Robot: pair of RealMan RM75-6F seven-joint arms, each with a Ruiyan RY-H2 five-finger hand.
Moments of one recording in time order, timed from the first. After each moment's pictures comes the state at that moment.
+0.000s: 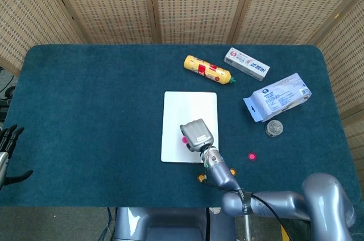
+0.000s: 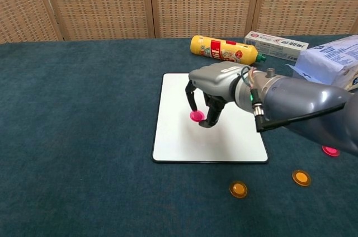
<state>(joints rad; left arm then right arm) -0.09 -1.02 -0.01 -1.65 1.46 1.40 0.03 1.01 -1.75 0.23 -1.55 -0.61 1.04 -0.90</state>
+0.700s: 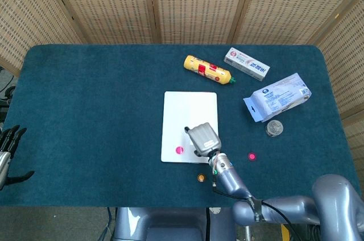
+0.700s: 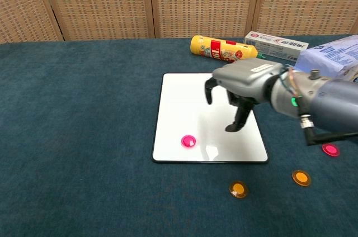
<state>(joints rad) -0.09 -1.02 0.00 -1.65 1.47 1.39 0.03 0.92 -1.61 0.10 -1.66 -0.77 1.11 -0.81</state>
